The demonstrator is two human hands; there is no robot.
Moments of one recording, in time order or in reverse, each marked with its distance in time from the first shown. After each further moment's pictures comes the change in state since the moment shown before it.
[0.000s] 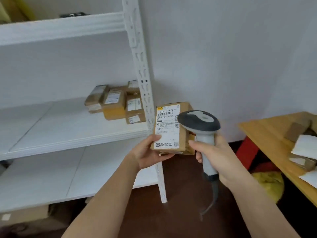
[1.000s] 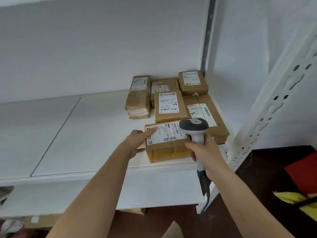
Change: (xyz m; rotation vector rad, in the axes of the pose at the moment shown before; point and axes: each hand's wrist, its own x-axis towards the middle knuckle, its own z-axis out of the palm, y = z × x) left_hand 0.047 0.223 -0.352 0.502 0.708 -0.142; right_hand 0.277 0.049 0.325 -0.044 0.018 0.269
